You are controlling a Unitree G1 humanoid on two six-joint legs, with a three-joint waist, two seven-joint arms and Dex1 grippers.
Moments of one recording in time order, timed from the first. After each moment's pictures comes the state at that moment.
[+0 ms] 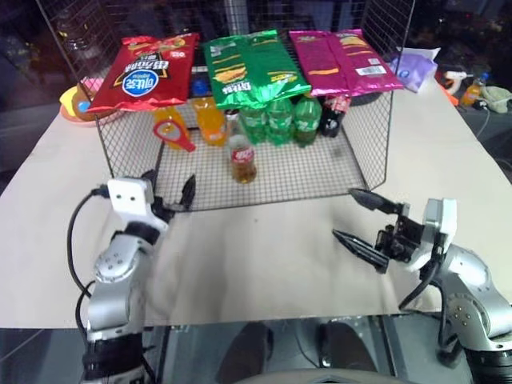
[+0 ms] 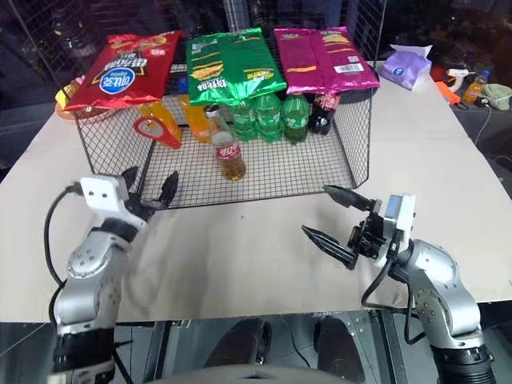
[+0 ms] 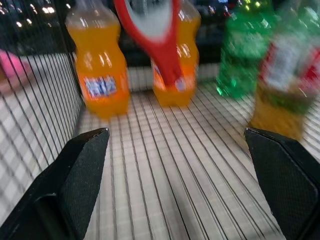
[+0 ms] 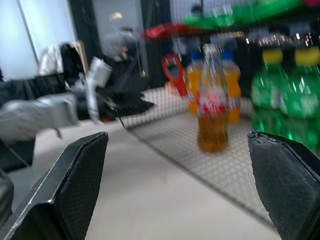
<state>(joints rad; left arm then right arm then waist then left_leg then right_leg) -0.09 0.39 0.30 -0.17 -0.32 0.14 -0.31 0.01 -0.45 -0.05 -0.43 0.69 0.13 0.96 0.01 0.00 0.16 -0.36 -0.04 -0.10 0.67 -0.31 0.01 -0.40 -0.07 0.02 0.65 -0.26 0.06</state>
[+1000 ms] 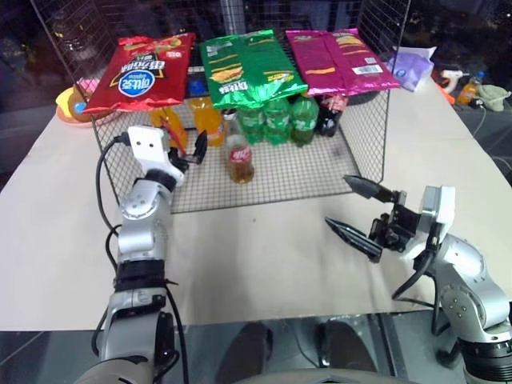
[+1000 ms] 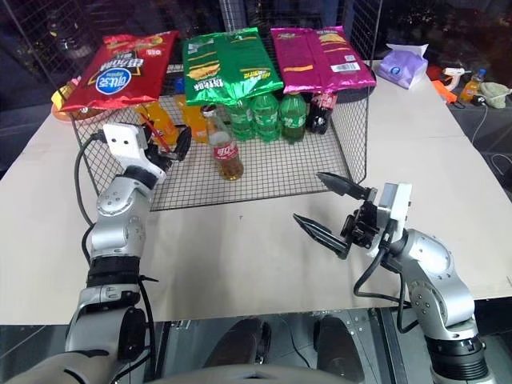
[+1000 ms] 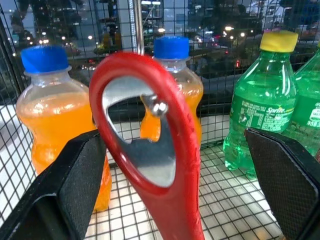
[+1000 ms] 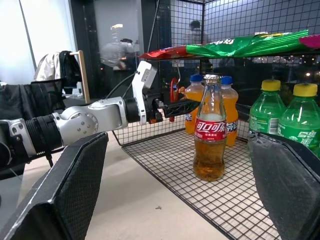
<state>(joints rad) -0.52 0.39 0.24 0.30 -0.26 -0.03 -0.34 -0.05 -0.43 -0.03 -0.45 0.66 0.15 0.90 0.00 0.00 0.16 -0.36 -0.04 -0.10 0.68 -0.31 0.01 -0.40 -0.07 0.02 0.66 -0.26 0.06</state>
